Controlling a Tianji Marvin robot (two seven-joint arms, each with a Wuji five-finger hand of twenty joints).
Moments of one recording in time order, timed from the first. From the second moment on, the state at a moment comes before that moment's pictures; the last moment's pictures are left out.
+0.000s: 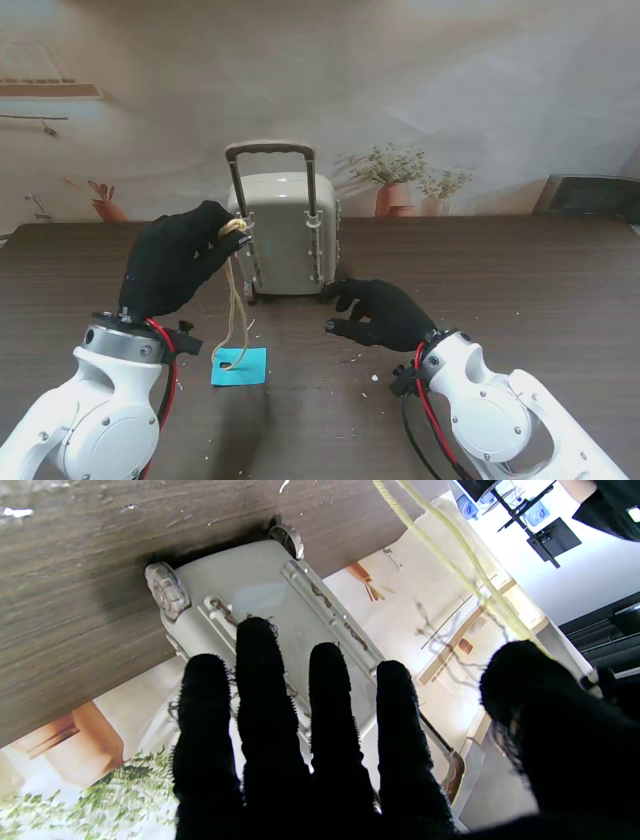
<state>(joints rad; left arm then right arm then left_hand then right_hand) 1.91 -1.13 -1.38 -2.29 0.85 0.04 0.26 -1.77 -1.09 1.19 -1.99 -0.51 -0.08 0.06 1.11 -0.21 0.07 -0.06 0.58 0.11 1.15 0.73 0.89 0.18 0.79 0.72 0.87 0.19 0.84 1.50 0.50 0.36 1.46 0.70 0.34 -0.50 0.95 -0.09 0.55 0.02 0.61 0.31 0.76 0.15 0.69 0.40 0.95 0.27 0.42 0.36 0.43 0.39 1.03 0.40</state>
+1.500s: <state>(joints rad) 1.88 -1.14 -1.33 -2.33 0.83 0.02 0.28 -1.46 -1.12 0.79 -1.63 -0.43 -0.02 0.06 1.11 -0.21 0.05 -0.05 0.58 0.11 1.14 0.73 0.90 0.19 0.79 0.72 0.87 0.20 0.84 1.50 0.51 0.36 1.46 0.71 0.37 -0.56 1.04 -0.10 0.58 -0.08 0.69 0.25 0.95 0.12 0.84 0.46 1.14 0.27 0.66 0.42 0.61 0.46 1.24 0.50</state>
